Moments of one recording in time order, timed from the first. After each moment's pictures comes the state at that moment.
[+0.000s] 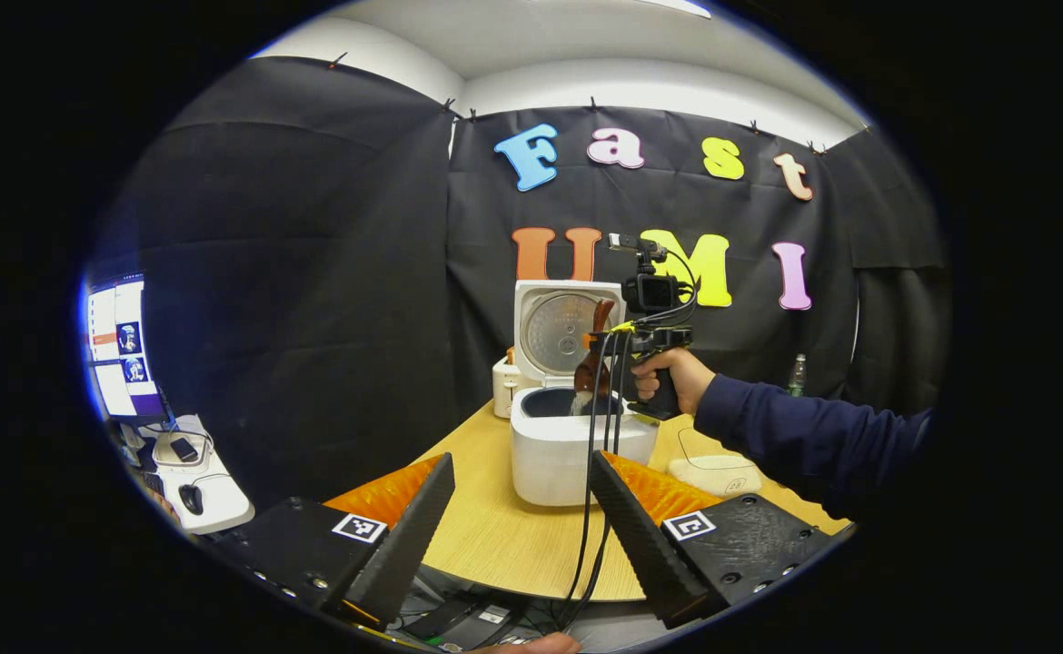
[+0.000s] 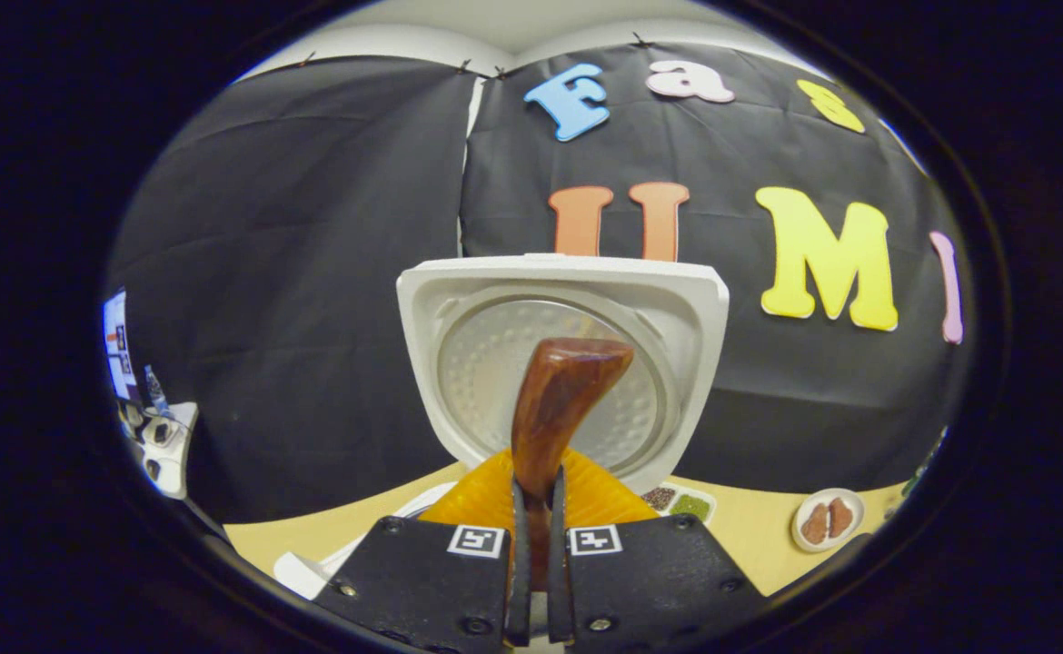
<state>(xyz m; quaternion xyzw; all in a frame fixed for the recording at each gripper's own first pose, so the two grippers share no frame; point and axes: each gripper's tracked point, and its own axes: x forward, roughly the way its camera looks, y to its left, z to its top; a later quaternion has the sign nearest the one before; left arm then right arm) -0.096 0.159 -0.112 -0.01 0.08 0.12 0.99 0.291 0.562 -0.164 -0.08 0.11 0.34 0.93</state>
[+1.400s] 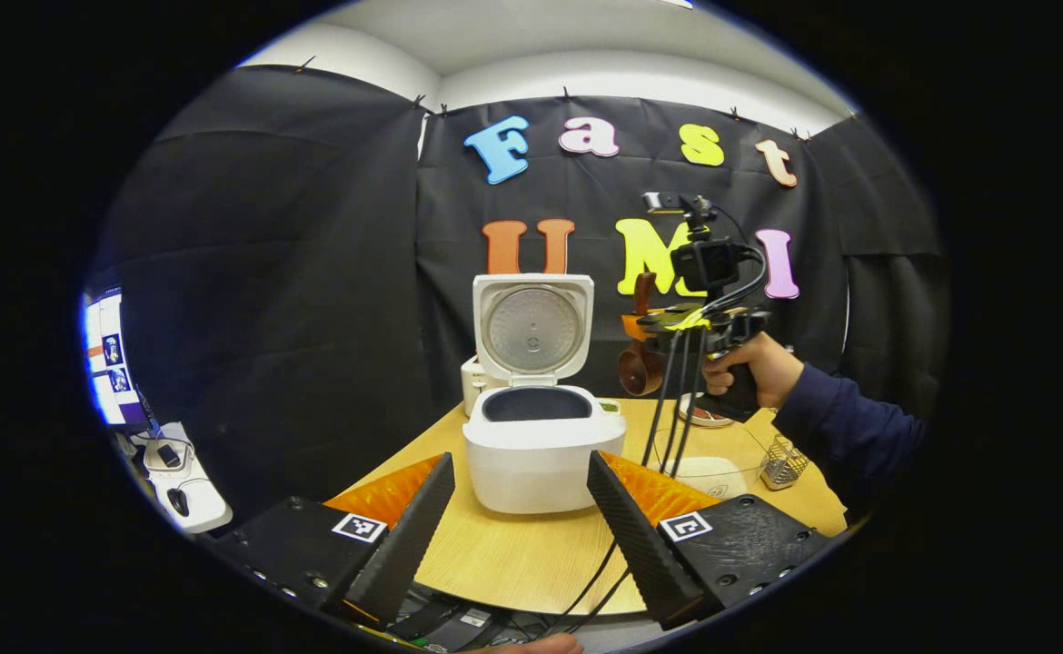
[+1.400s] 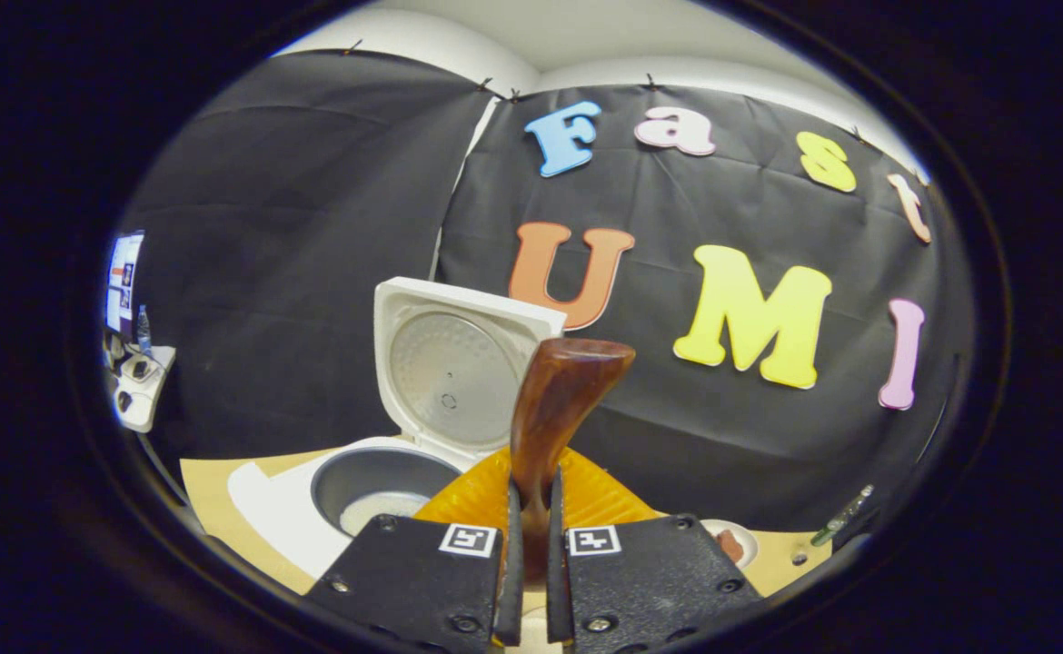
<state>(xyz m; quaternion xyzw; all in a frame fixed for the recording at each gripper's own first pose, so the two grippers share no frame) -0.045 0.097 -0.113 0.01 0.09 0.09 0.99 0.280 0.391 -0.109 -0.13 0.06 0.28 0.95</state>
